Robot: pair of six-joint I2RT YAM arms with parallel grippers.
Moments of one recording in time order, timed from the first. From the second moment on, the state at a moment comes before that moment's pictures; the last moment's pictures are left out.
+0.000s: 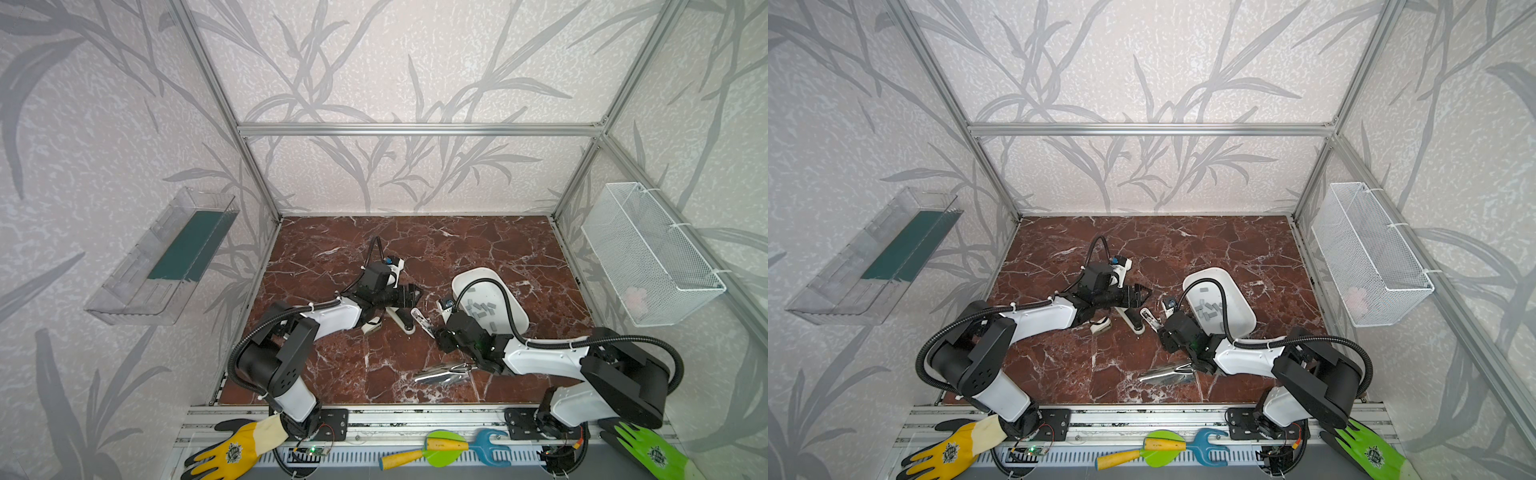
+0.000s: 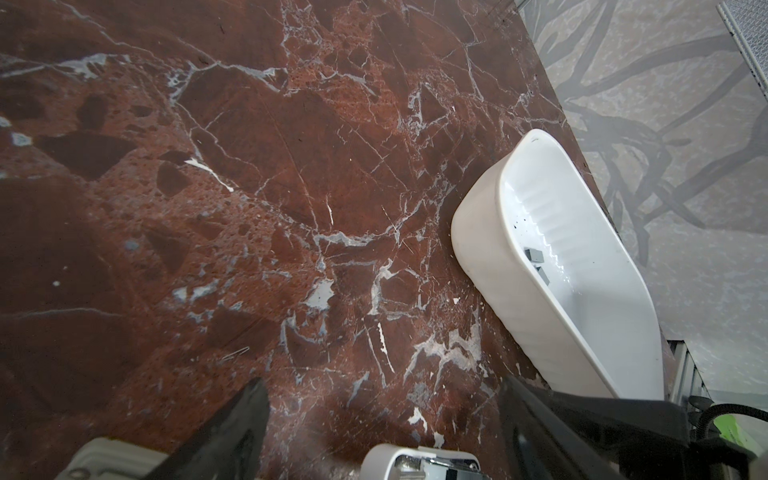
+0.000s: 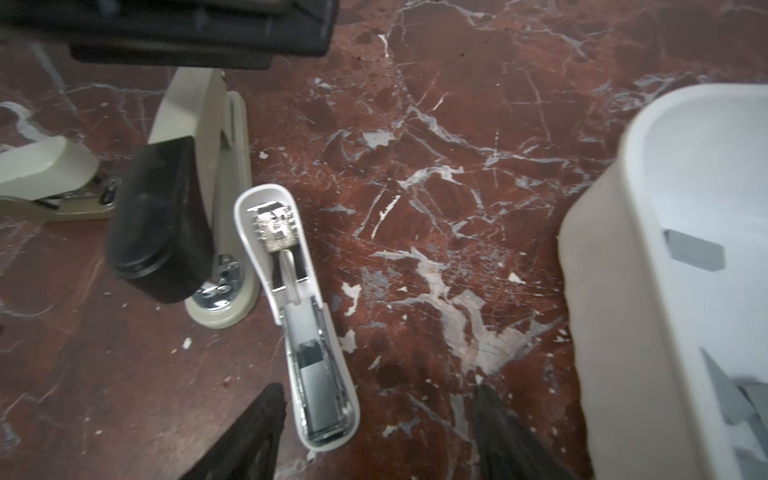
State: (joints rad) left arm -0.54 1.64 0.79 0.21 0.31 -0.48; right arm 0.92 1.45 0.49 0.23 0.29 0.32
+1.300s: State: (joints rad) left arm -0.54 1.79 0.89 0.23 0.36 -0.50; right arm 0.89 1.71 0.61 0.39 0.28 0.45
